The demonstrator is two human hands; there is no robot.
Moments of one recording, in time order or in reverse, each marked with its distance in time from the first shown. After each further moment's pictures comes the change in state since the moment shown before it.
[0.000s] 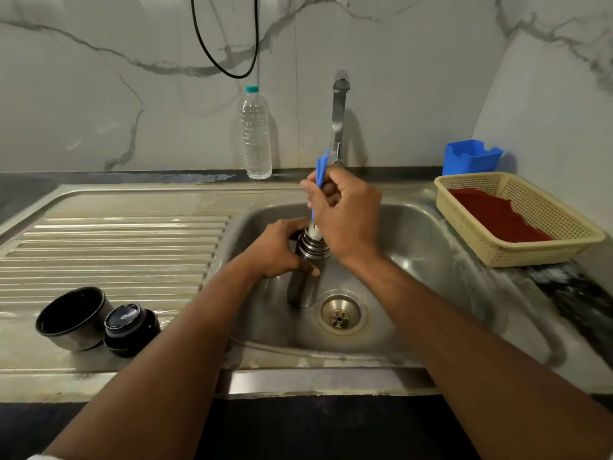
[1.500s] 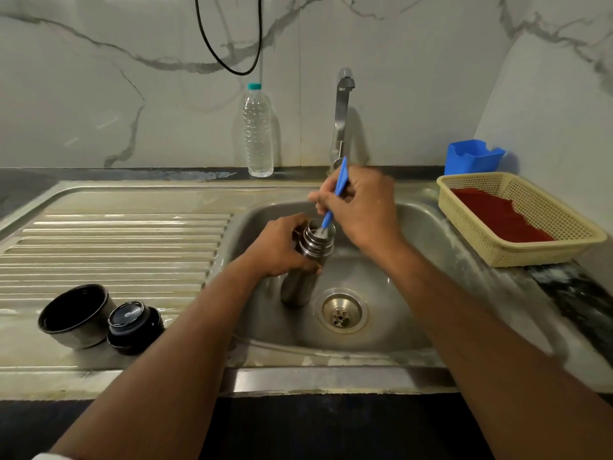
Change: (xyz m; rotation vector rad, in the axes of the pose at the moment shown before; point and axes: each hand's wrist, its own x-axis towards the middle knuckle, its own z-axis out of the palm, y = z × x) left_hand 0.004 -0.010 0.001 0.089 0.092 0.028; right_hand 0.014 -0.013 -0.030 0.016 -0.264 0.173
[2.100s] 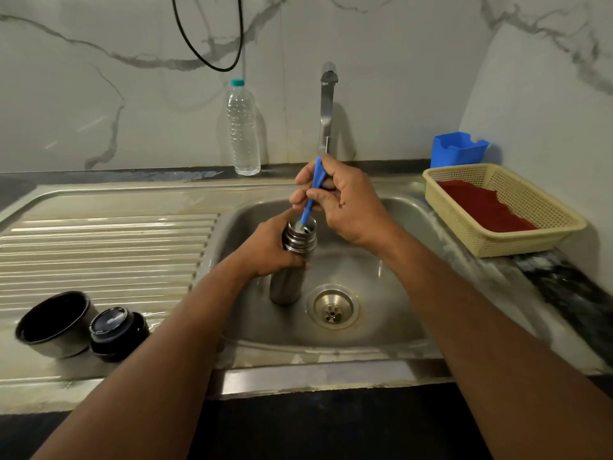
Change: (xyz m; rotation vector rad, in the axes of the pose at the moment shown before) left_hand 0.001 0.001 0.003 -0.109 -0.056 0.035; right_hand 0.002 0.005 -0.014 0.172 -0.285 -0.021
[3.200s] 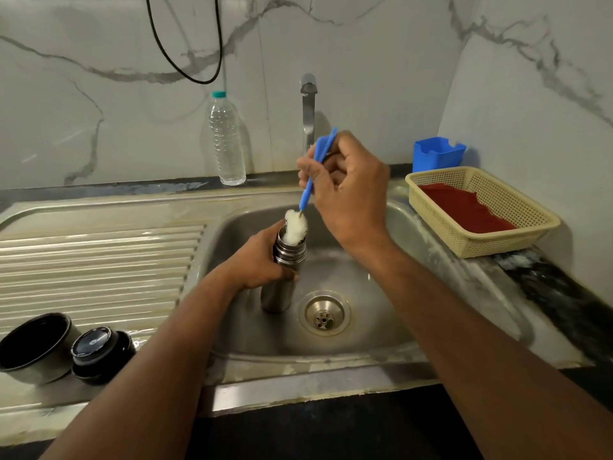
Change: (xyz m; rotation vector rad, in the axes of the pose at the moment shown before) left_hand 0.001 -0.010 0.004 -0.088 -0.051 -0.045; right_hand 0.009 -0.001 0.008 -0.116 0.559 -0.110
